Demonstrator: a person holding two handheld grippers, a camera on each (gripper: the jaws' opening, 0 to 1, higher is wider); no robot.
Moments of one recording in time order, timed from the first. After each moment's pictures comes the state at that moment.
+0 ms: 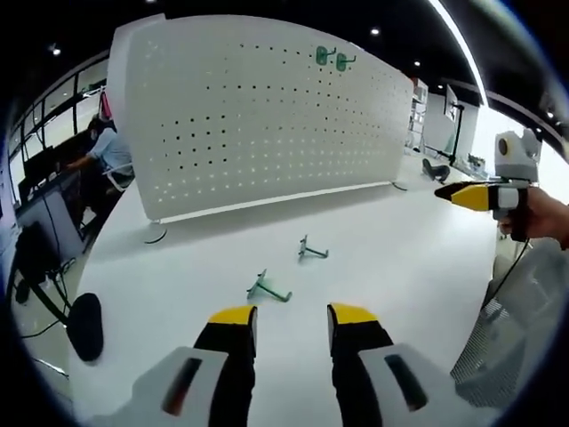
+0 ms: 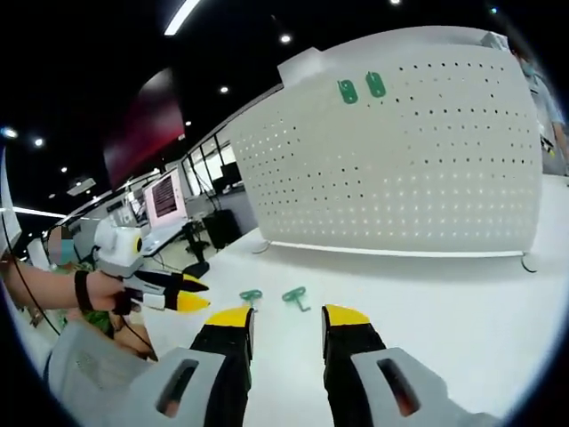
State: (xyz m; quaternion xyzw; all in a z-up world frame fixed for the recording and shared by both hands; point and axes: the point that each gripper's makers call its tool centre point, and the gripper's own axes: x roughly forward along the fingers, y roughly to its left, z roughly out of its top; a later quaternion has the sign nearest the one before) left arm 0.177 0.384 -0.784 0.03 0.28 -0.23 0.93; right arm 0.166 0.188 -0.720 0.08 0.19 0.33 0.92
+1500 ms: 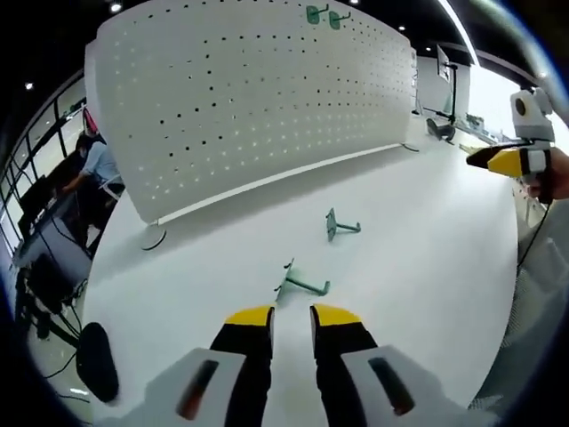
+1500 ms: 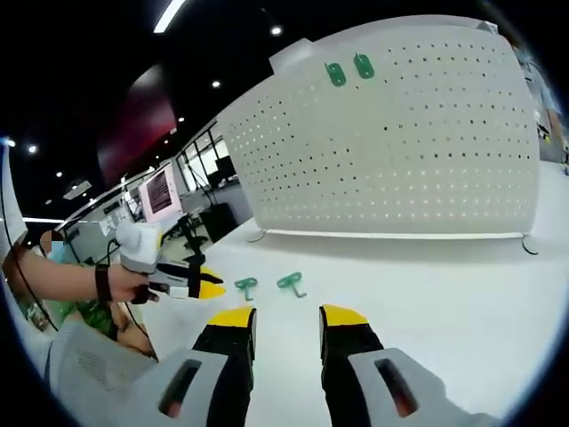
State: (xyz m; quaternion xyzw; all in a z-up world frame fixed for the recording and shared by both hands) left arm 0.214 0.397 -0.821 0.12 0.31 -0.24 0.91; right arm 0.165 0.184 -0.743 0.08 0.22 0.33 0.92
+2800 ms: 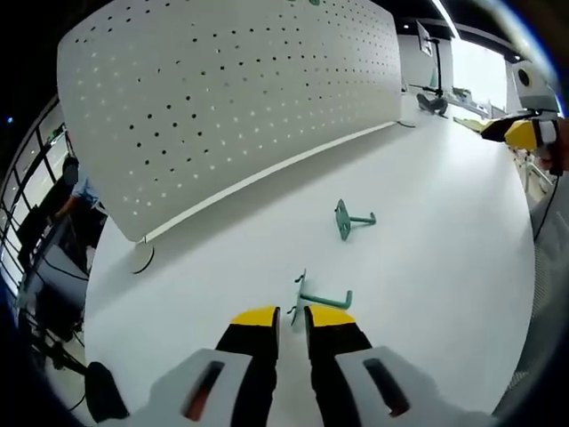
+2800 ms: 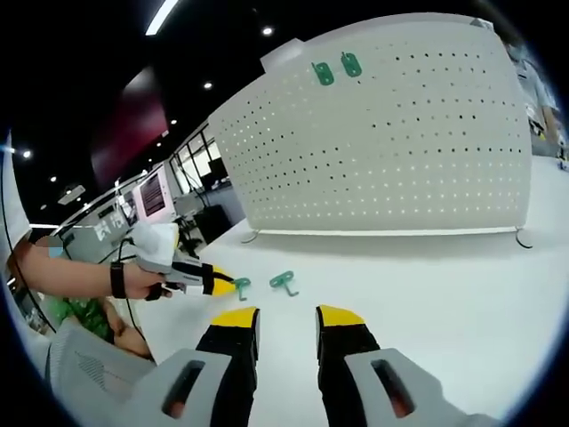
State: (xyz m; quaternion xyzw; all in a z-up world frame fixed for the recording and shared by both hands) left arm 0.244 0.389 -0.840 0.17 0.32 -0.26 0.89; right arm 0.168 0.175 -0.742 0.09 0.21 0.31 0.92
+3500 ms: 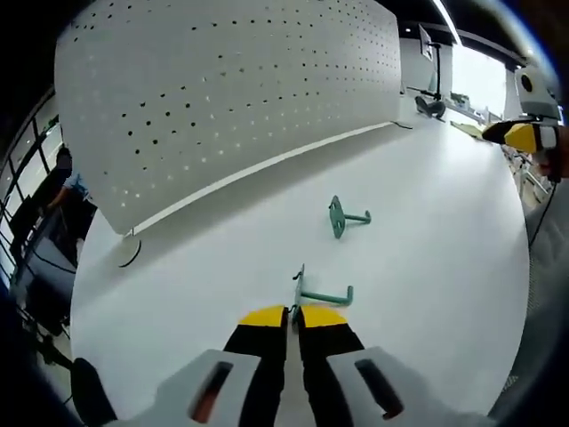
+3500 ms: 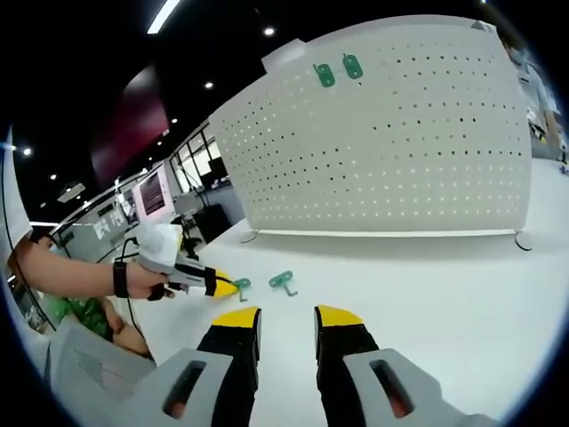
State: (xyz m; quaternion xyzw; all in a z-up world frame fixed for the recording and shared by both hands) left arm 0.239 0.380 -0.848 0.14 0.34 -0.28 0.89; right arm 0.167 0.175 -0.743 0.09 0.22 0.31 0.92
